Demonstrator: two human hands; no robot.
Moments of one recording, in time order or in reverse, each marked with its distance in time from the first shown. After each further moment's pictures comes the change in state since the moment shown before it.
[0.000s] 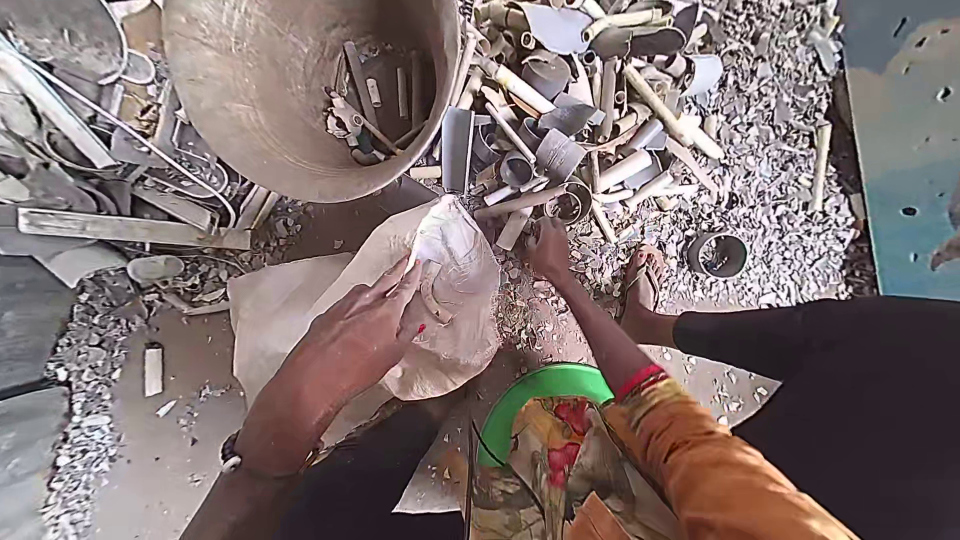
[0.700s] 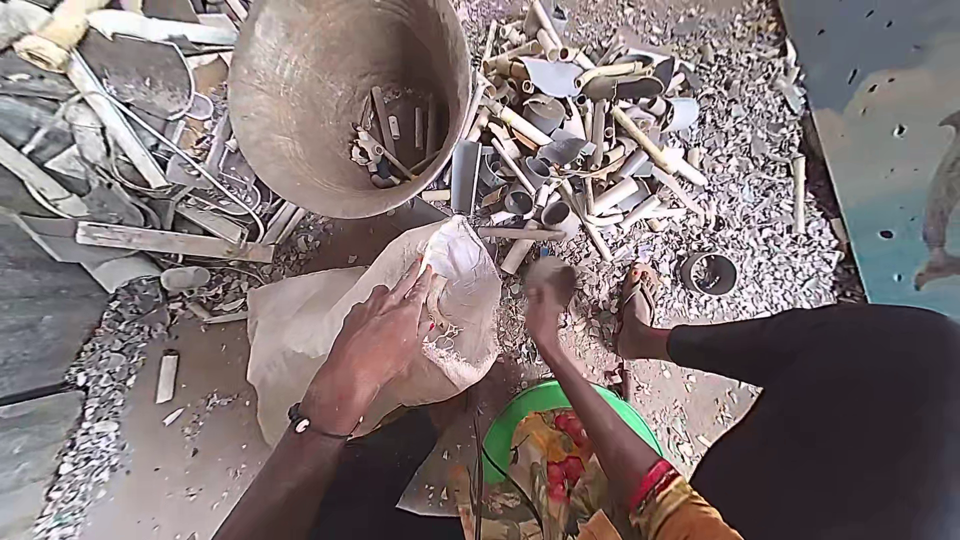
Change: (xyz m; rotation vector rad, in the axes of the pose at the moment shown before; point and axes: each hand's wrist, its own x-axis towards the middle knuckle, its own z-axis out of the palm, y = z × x) left_hand -0.006 0.019 0.002 0.030 0.007 -0.104; right_hand -0.117 -0.027 0.007 0.458 0.069 0.159
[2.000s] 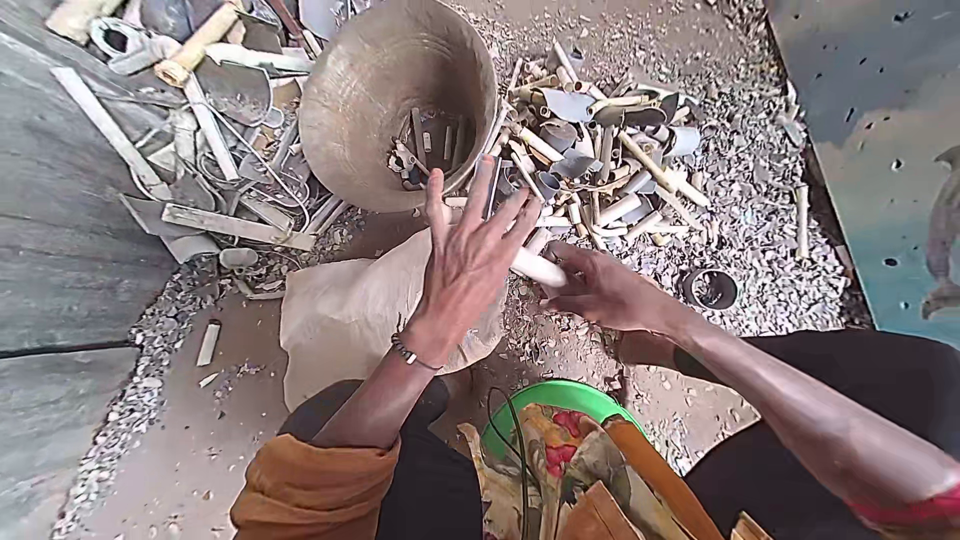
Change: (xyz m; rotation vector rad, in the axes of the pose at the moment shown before) left_hand -0.028 0.075 -0.029 0.132 1.022 0.441; right_hand -0.045 -0.171 -0.164 -0.432 -0.694 -0.455
